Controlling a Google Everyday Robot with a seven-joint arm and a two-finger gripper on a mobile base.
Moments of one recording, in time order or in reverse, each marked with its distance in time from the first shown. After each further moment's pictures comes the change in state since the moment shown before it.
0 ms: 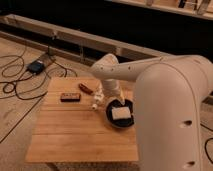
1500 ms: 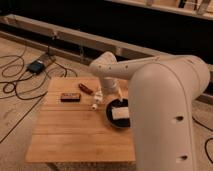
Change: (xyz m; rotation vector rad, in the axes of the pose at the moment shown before) arm -0.029 0.021 -0.004 -0.006 -0.039 -0.105
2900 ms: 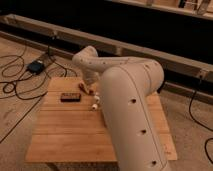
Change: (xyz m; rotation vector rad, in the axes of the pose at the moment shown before) arm -0.101 0.122 -0.002 -0.094 -0.163 -0.568
